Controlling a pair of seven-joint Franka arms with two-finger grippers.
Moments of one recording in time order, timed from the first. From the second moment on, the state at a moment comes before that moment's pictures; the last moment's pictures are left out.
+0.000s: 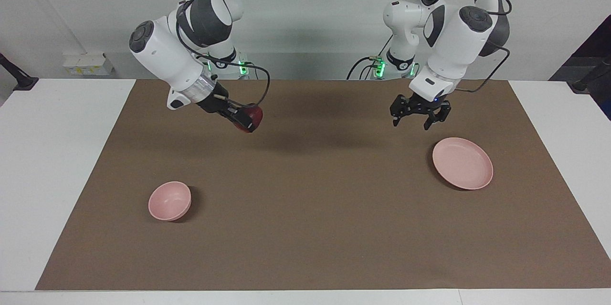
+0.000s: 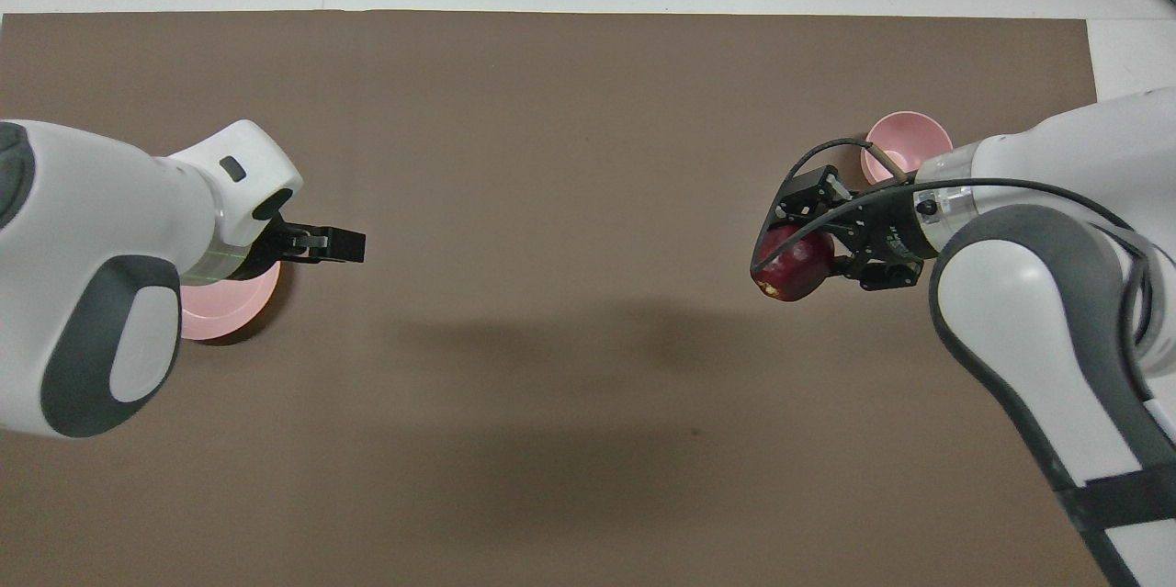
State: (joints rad) left arm 0.06 -0.04 -0.31 -1.93 -0.10 1.98 -0.10; right arm 0.20 0.05 -0.10 -1.89 0.47 1.95 0.54
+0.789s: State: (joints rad) left arm 0.15 -0.04 -0.30 -1.60 -0.03 1.64 -0.01; right arm 0.05 0.18 -0.10 -1.85 0.27 2.13 -0.05
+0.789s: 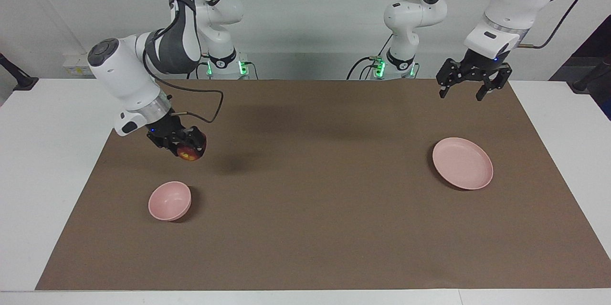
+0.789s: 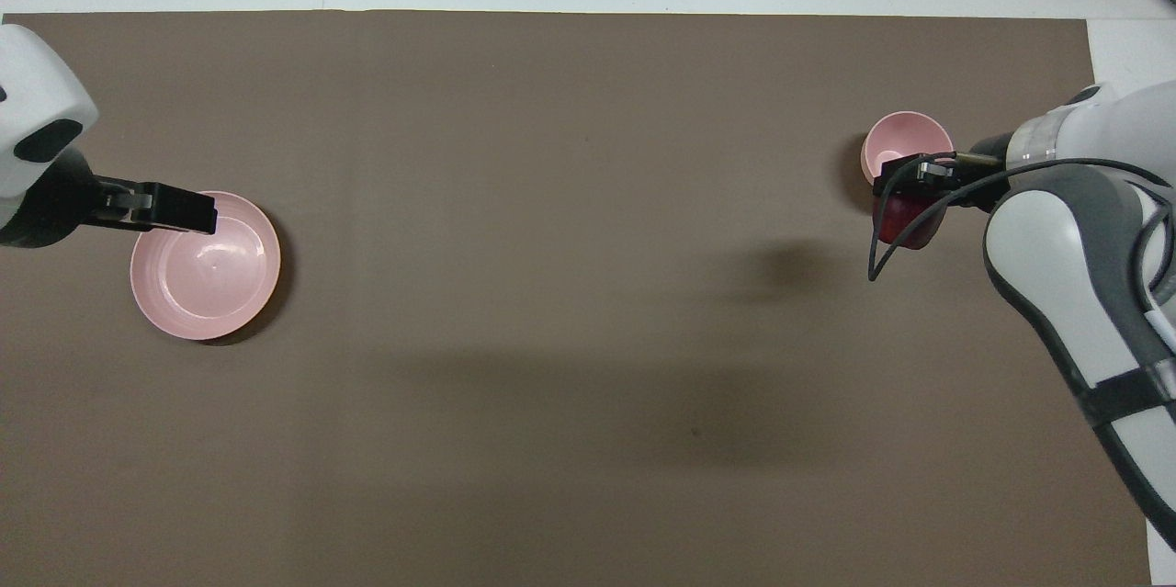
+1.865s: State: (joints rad) left arm -0.04 0.00 -0.04 -1.47 -0.02 1.48 0.08; right arm 0.02 0.41 -0.10 -1.81 0.16 2.54 -0.31
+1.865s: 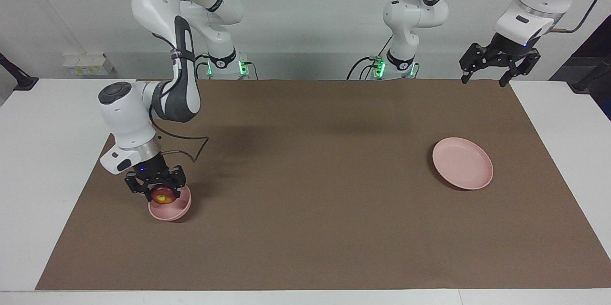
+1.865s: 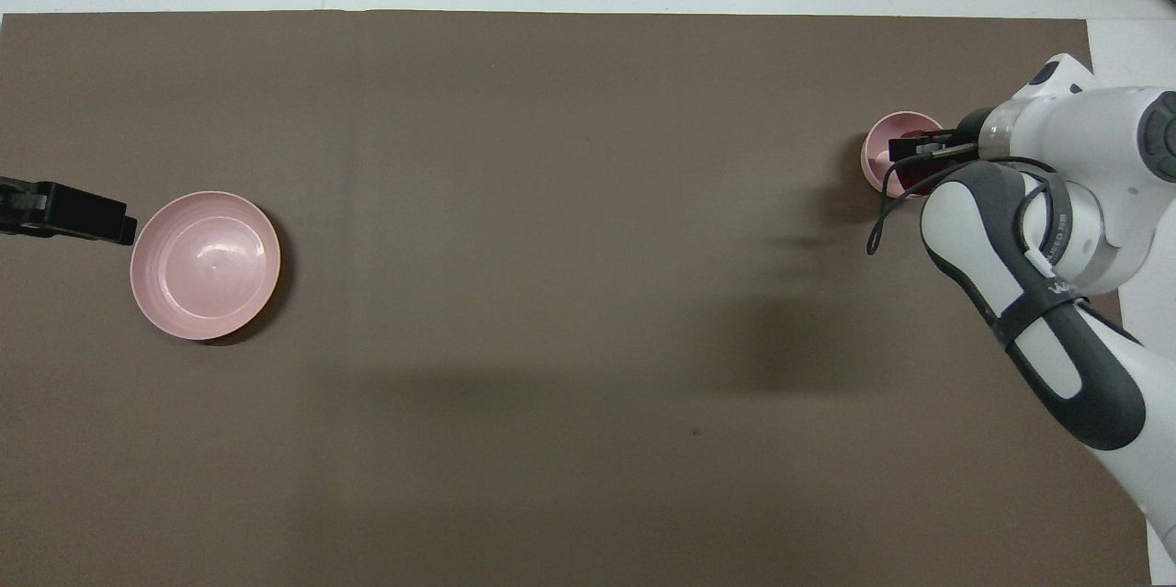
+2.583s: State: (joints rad) left arm -0.08 0.00 -0.01 -1.46 -0.02 1.48 0.07; right arm 0.02 0.42 -0.09 -1.81 0.16 2.55 -0.31
